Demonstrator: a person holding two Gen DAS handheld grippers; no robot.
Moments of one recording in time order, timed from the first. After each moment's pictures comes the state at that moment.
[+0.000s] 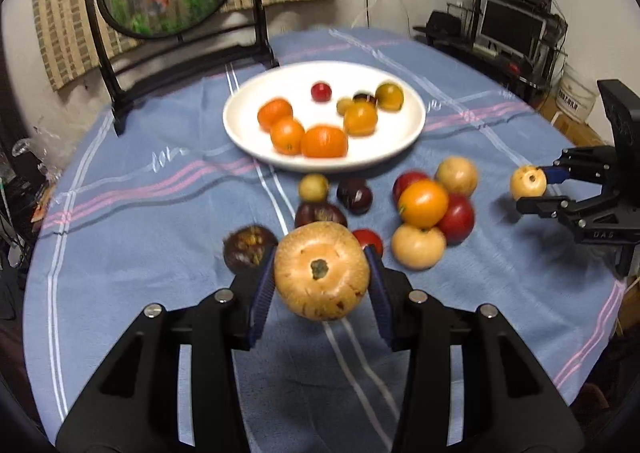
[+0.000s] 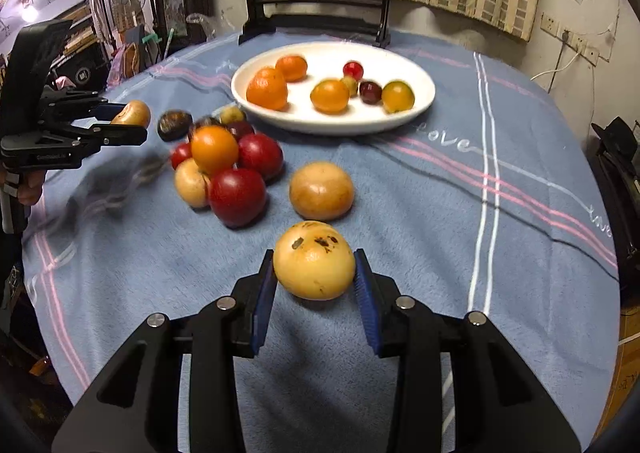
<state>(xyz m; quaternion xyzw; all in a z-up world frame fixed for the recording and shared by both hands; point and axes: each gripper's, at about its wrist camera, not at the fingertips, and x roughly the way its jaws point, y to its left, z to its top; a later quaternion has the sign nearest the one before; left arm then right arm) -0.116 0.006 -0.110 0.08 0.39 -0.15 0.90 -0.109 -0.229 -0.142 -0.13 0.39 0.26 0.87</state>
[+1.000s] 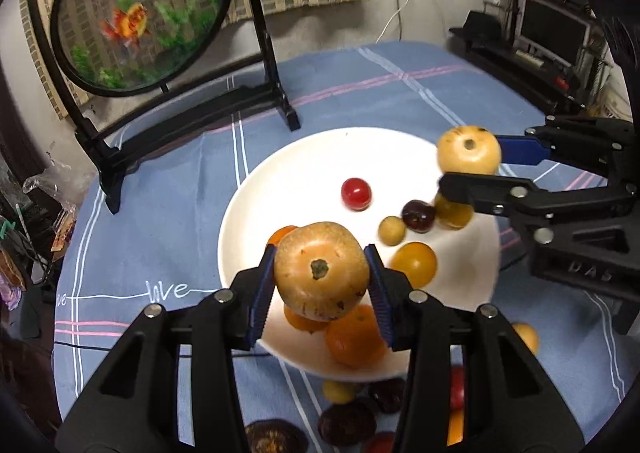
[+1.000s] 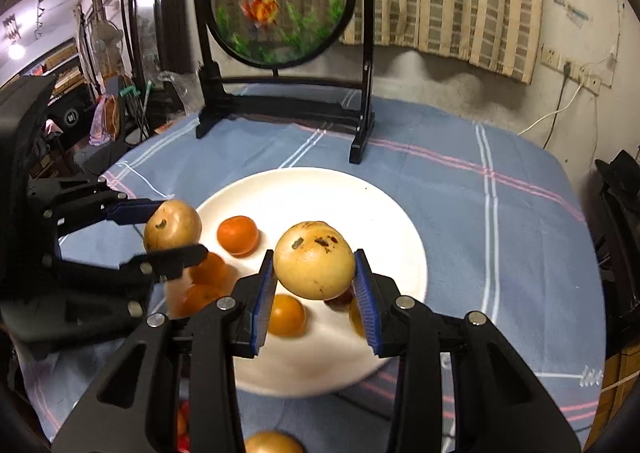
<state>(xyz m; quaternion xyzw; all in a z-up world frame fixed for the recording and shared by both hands) 0.055 -0.048 -0.088 0.11 0.41 -0.09 0.90 0.078 -0.164 -0.083 -0.09 0.36 0.24 0.90</state>
